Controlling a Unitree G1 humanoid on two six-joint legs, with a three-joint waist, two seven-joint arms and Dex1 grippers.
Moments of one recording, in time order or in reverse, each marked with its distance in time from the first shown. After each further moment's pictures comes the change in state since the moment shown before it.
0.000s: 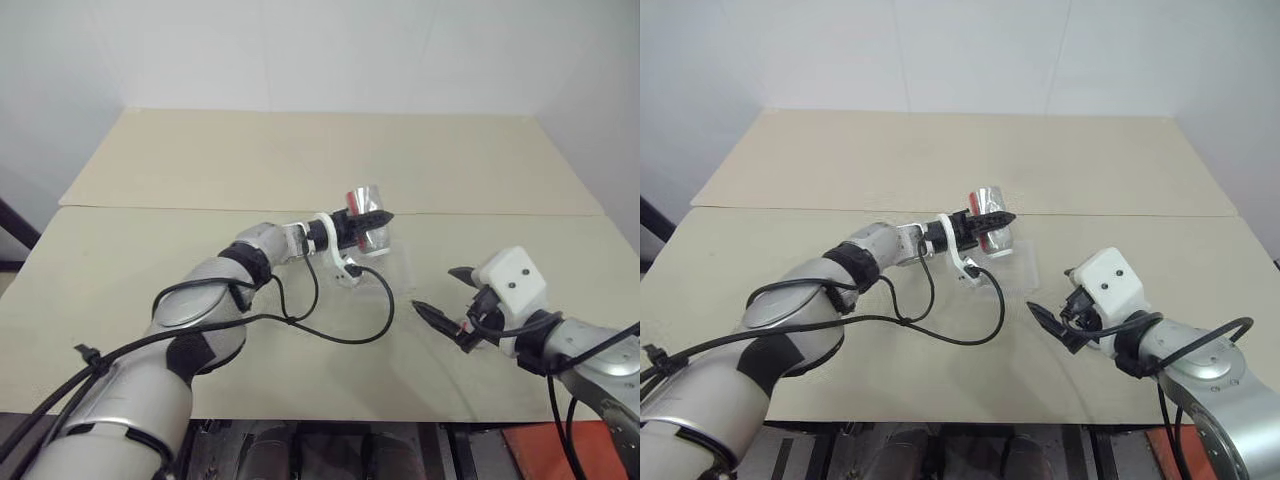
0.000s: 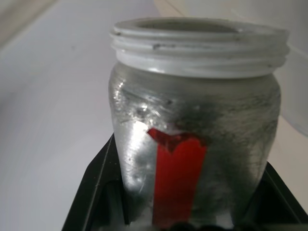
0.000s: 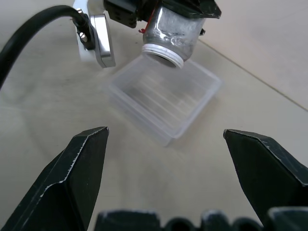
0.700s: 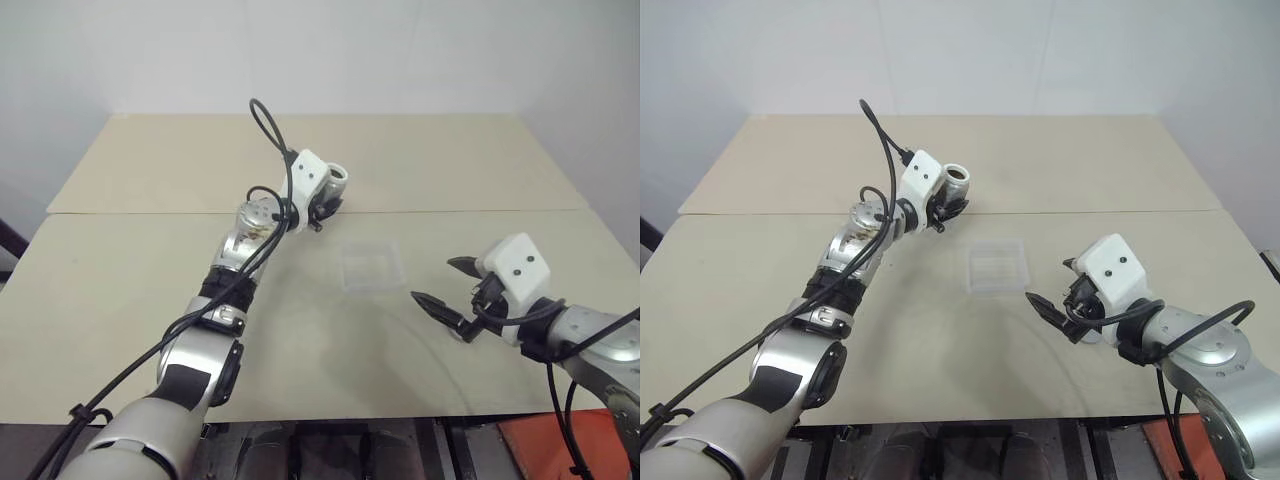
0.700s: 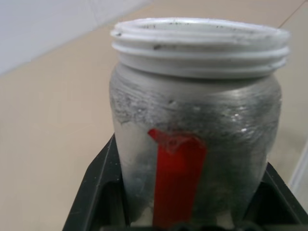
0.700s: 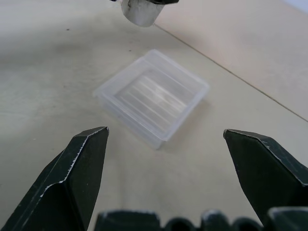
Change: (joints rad) left arm 0.377 0.000 0.885 -0.614 -1.200 0.574 -1.232; right arm -0.069 -0.030 0.014 0.061 0.023 -0.007 0.044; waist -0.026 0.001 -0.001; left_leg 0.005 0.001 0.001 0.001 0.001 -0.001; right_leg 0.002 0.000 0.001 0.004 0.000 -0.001
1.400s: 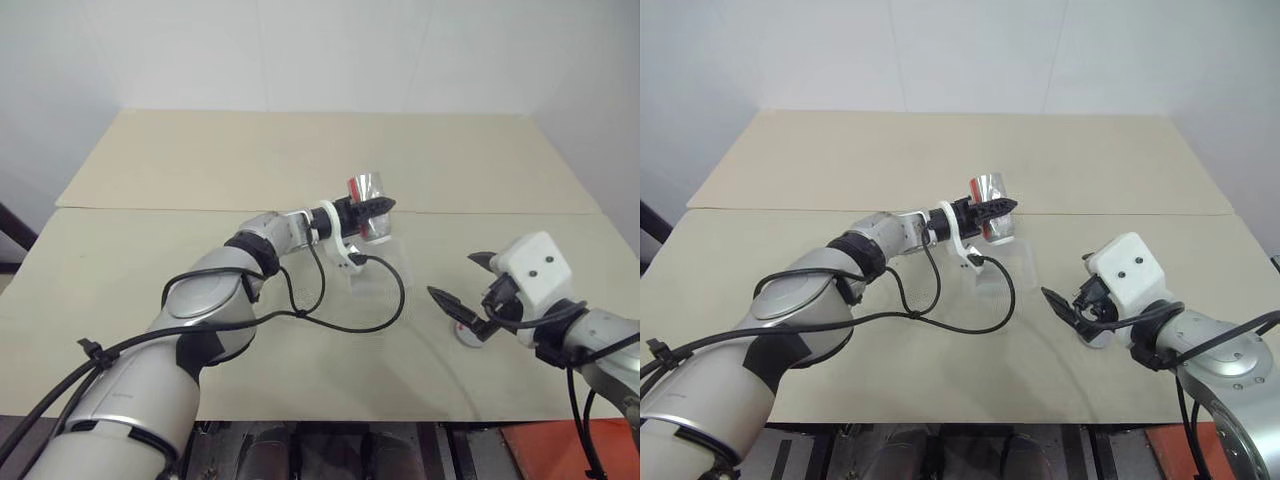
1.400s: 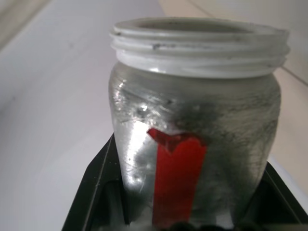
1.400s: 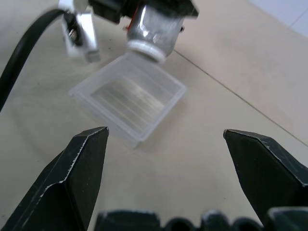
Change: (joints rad) left arm -0.408 -0.015 -0.877 0.681 1.092 -0.593 1.144; right arm 0.039 -0.025 -0.052 -0.076 -0.011 0.038 -0.060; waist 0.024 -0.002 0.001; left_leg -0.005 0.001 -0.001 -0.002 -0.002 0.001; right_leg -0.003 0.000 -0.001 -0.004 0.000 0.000
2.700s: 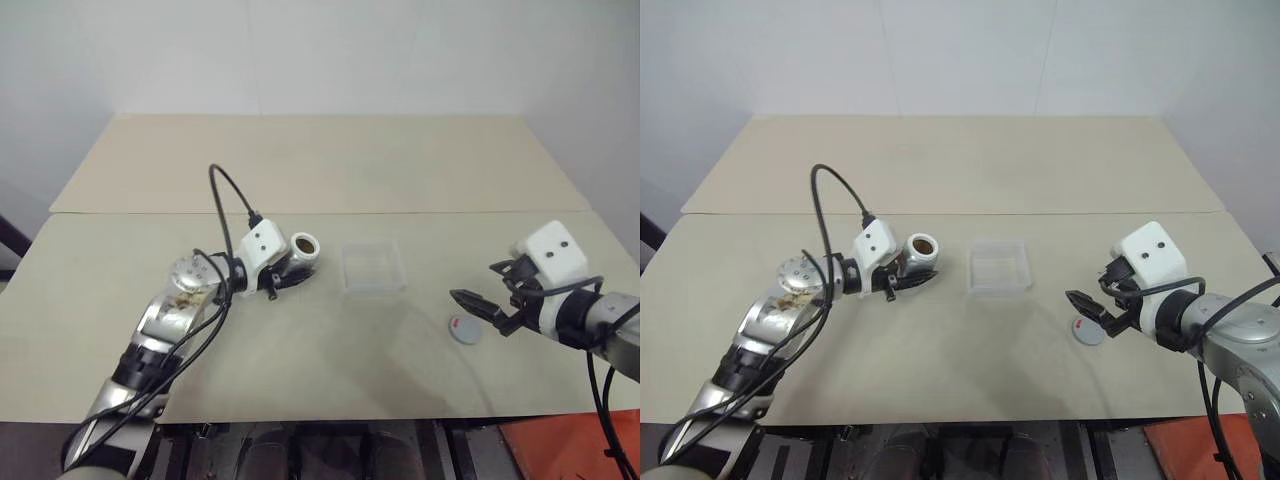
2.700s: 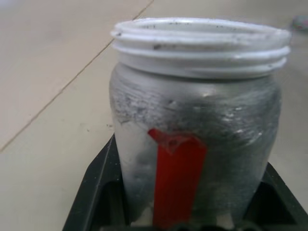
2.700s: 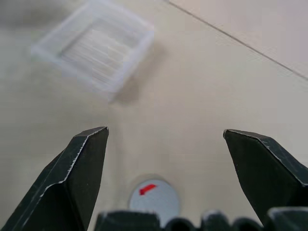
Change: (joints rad) left arm 0.819 0.321 0.854 -1.279 -1.364 0.826 -1.520; right arm -0.081 -0.091 -0.078 0.139 0.103 0.206 0.055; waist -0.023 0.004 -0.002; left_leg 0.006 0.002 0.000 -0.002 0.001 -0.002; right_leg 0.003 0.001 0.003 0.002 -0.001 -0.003
